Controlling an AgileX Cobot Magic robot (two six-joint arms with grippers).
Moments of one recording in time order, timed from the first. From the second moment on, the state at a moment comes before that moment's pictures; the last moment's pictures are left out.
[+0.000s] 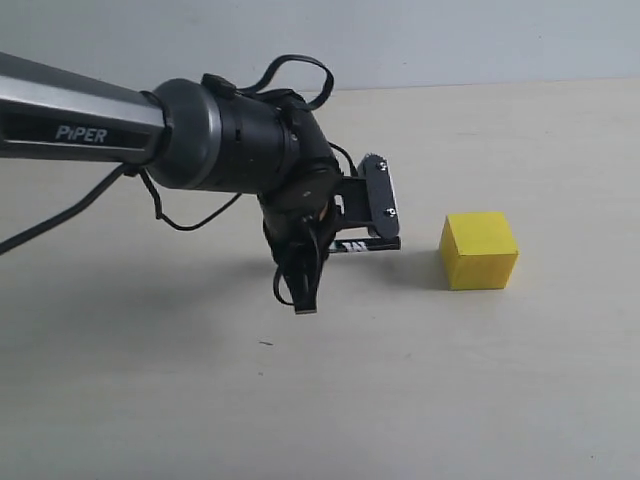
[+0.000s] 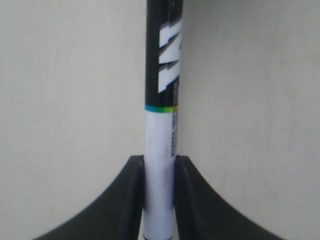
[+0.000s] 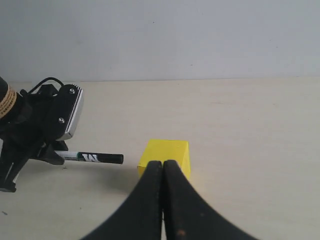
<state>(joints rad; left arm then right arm) -0.87 2.15 -1.43 0.46 0.68 0.34 0.12 0.01 0.00 0.19 0.29 -0.07</state>
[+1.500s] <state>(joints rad) -0.75 2.03 -1.51 0.39 0.99 -0.10 0.12 0.01 0.00 0.19 0.29 -0.07</state>
